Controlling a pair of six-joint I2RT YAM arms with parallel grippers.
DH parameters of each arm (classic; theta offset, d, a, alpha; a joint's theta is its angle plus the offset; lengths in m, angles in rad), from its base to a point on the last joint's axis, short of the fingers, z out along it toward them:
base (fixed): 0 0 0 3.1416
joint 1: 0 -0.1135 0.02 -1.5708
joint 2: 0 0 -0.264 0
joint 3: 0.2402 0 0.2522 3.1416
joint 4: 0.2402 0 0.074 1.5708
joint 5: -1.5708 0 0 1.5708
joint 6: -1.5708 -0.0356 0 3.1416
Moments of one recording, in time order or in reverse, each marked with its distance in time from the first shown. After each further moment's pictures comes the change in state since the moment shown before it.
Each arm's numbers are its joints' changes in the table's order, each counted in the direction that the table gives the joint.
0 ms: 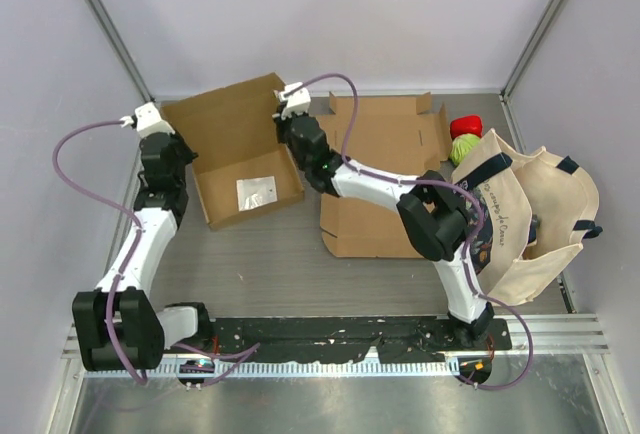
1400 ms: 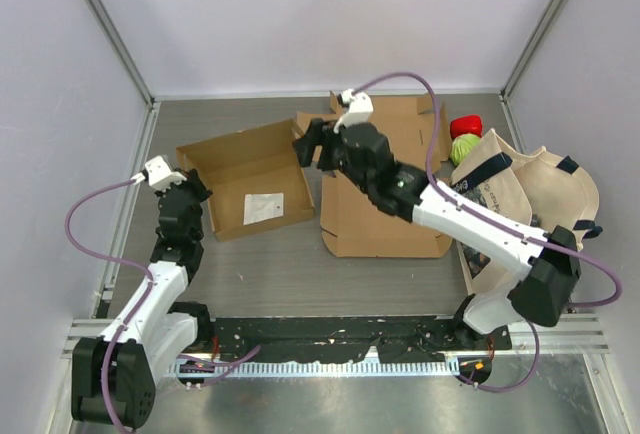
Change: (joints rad) left arm 0.132 0.300 -0.492 -0.359 0.159 0.109; right arm -0.087 0.739 -0.552 0.385 0.005 -0.388
